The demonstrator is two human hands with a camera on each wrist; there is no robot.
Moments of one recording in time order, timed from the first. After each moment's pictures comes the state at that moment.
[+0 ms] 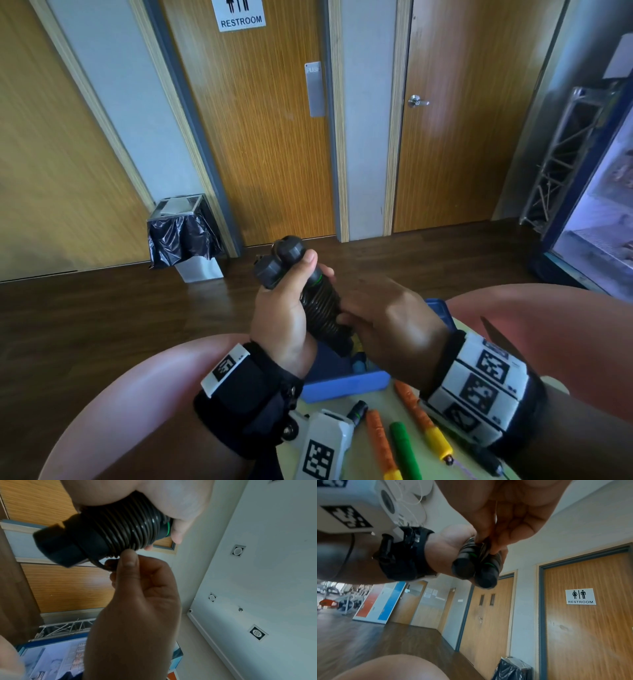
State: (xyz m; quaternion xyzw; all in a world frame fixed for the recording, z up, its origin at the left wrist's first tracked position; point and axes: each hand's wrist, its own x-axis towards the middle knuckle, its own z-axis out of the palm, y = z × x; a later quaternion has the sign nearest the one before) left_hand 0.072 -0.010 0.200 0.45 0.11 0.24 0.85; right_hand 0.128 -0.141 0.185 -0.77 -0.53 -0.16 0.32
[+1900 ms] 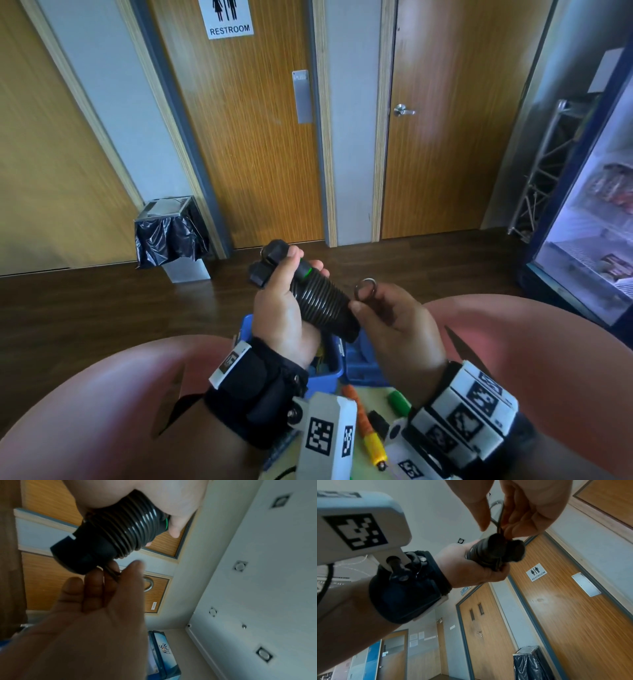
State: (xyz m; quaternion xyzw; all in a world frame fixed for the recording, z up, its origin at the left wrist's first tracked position) left_hand 0.129 -0.118 0.199 0.37 0.16 0.25 0.88; right_hand 0.147 -0.251 0.175 -0.71 -0.22 -0.02 0.67
